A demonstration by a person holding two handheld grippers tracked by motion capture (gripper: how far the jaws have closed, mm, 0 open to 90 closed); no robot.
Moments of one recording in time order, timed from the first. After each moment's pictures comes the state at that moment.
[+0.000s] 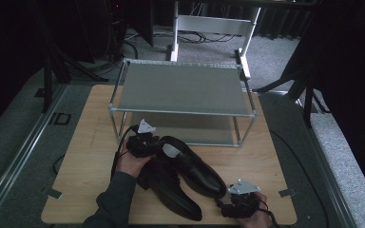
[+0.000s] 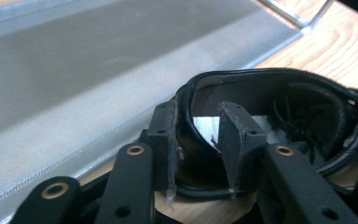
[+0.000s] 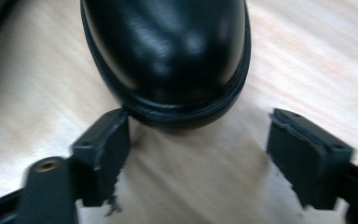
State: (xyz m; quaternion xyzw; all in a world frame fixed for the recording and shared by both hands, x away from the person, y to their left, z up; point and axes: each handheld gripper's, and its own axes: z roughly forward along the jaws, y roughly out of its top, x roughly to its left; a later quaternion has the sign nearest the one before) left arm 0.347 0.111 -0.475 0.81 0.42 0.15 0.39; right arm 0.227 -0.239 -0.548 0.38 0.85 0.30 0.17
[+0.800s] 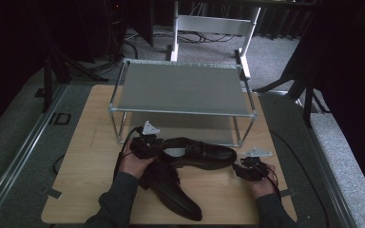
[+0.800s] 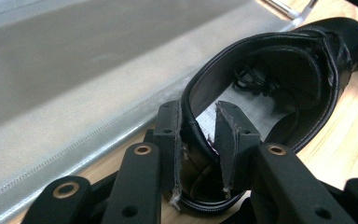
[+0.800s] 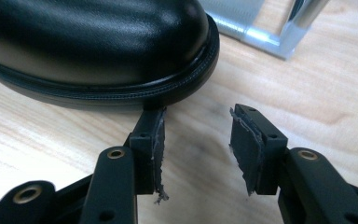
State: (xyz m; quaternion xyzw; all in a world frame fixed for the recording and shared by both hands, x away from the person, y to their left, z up) left arm 0.345 0.104 -0.476 0.81 0.41 0.13 0.39; right arm 0.325 -0.280 -0.539 0.47 0.81 0.29 0.20
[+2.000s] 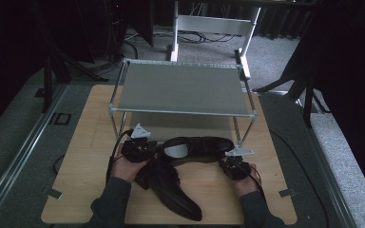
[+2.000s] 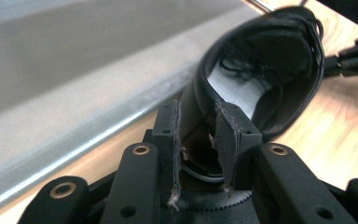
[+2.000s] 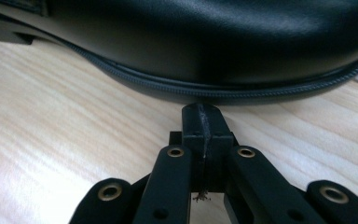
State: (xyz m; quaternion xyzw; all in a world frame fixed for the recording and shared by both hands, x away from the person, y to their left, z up) left arm 0.331 0.125 -0.478 0.81 0.41 0.12 0.41; right arm 0.330 -0.227 -0.546 0.46 0.81 0.31 0.17
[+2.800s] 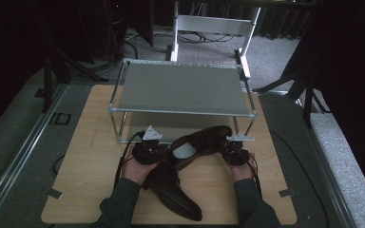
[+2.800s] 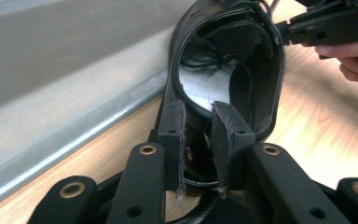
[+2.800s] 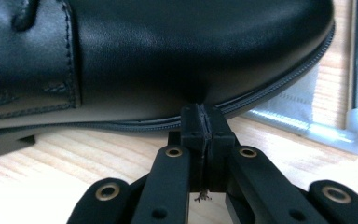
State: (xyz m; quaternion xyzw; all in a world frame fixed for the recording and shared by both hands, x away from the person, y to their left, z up) left arm 0.327 0.094 -0.474 0.82 0.39 0.11 0.41; right arm 0.368 -0.223 -0.530 0.51 0.77 0.33 0.19
